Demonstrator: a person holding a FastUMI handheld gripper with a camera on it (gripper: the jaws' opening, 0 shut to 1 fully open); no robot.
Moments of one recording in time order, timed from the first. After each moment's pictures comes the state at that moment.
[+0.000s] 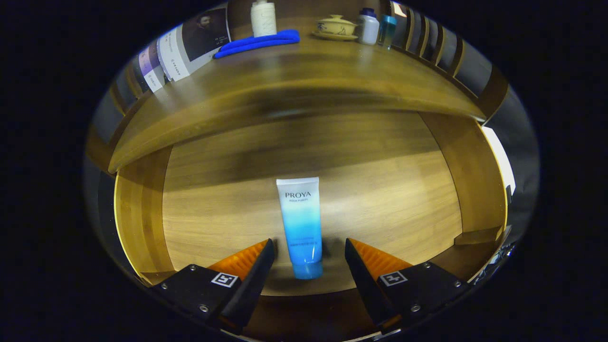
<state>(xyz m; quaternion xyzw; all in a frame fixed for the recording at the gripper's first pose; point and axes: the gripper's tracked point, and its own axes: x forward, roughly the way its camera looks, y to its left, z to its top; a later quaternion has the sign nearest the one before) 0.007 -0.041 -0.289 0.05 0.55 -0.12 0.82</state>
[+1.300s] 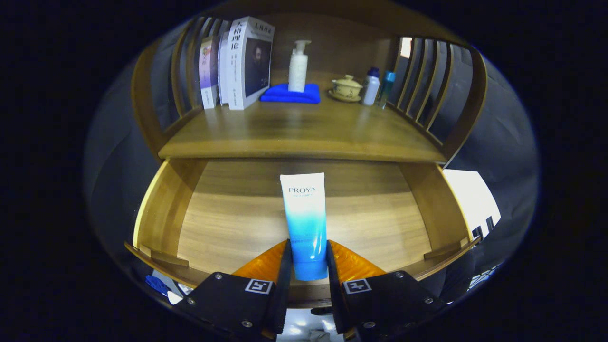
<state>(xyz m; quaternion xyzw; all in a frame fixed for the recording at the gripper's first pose) -0.012 -0.020 -0.191 -0.05 0.38 -0.10 0.92</state>
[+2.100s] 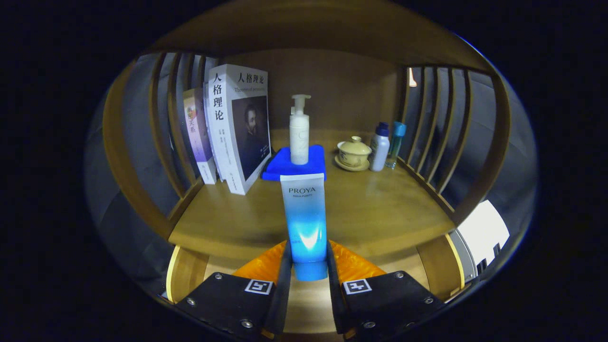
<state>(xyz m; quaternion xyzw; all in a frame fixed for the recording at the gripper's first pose) 0.136 -0.024 -0.122 -0.03 0.28 -0.07 0.96</state>
